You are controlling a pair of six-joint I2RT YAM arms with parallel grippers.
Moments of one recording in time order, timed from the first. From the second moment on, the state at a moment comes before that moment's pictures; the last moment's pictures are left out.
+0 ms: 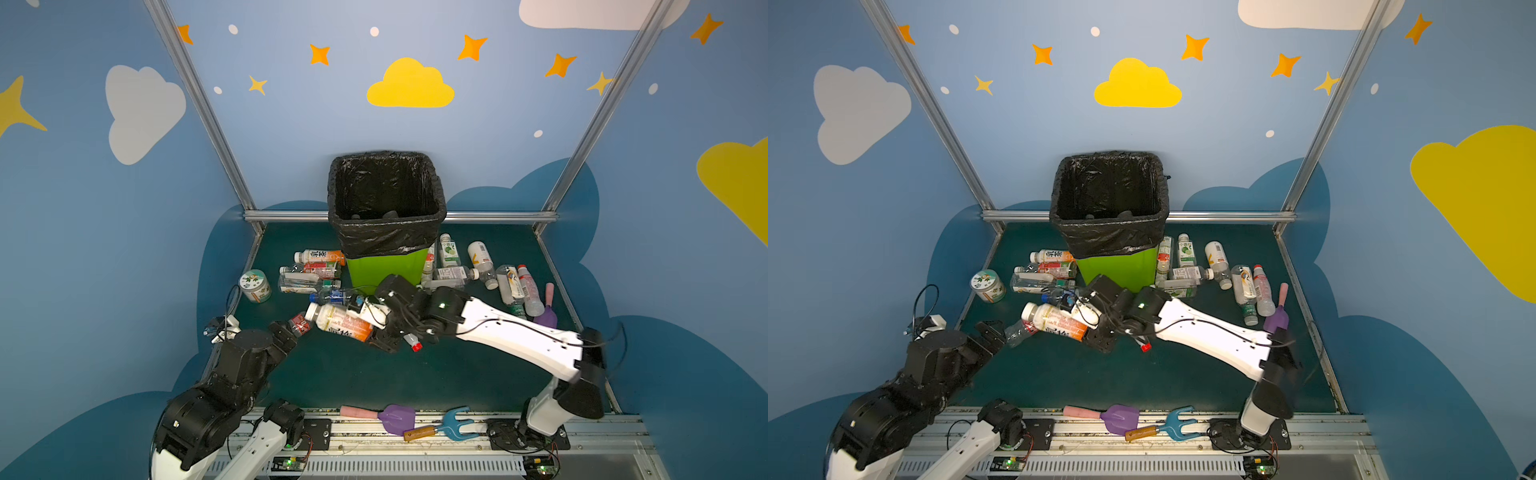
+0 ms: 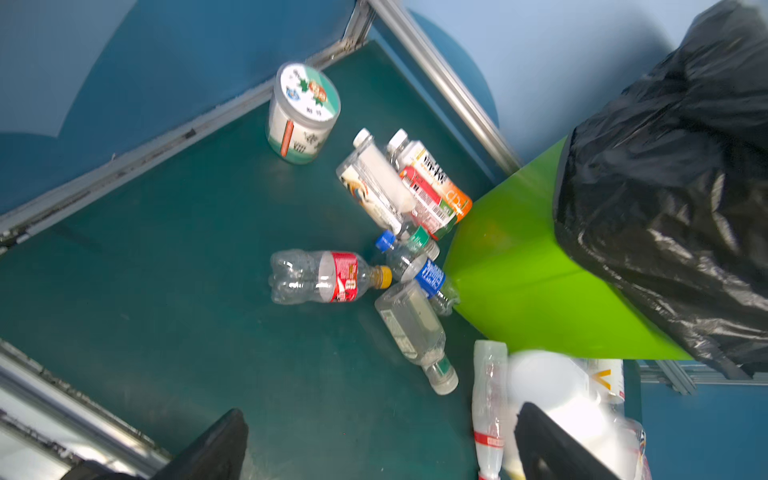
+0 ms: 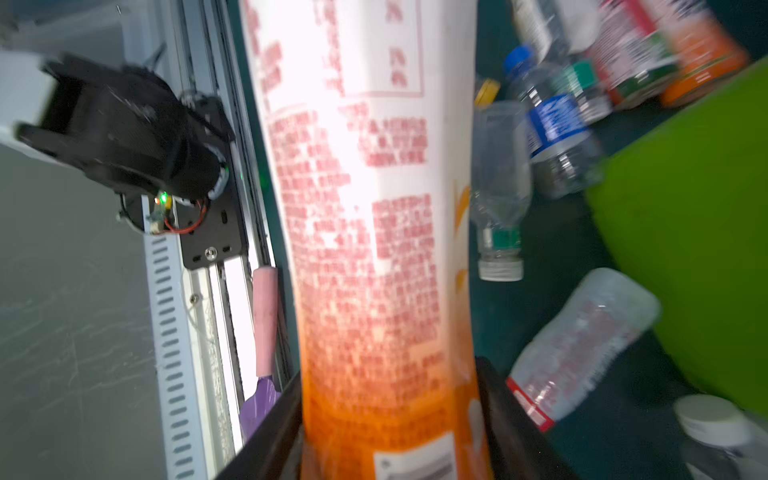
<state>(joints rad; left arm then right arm) -0.44 0.48 1.07 -1.29 -0.46 -1.06 1.15 1.57 1.54 -0.78 -0.09 -0.11</state>
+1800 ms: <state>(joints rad) -0.49 0.94 0.95 -1.03 -0.21 -0.82 0.02 1.17 1.35 -1.02 -0.28 0.32</state>
